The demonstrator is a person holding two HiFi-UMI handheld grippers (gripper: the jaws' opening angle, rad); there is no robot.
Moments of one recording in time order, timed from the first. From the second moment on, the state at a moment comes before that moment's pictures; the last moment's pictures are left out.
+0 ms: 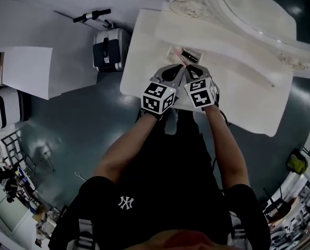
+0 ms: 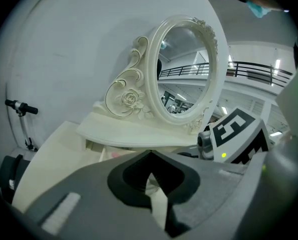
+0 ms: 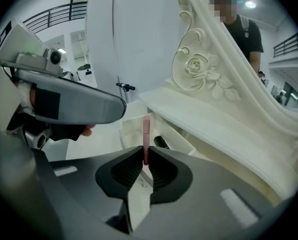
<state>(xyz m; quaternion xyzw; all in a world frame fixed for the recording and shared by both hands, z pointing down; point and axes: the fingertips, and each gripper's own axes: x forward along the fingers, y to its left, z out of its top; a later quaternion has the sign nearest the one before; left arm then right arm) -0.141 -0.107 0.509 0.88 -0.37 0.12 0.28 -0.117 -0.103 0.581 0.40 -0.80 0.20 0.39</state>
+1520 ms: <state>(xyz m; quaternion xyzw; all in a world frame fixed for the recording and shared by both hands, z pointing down) -0.088 -0.087 0.418 0.93 -0.25 0.10 0.26 -0.047 -0.091 0.443 0.57 -0.77 0.24 0.15</state>
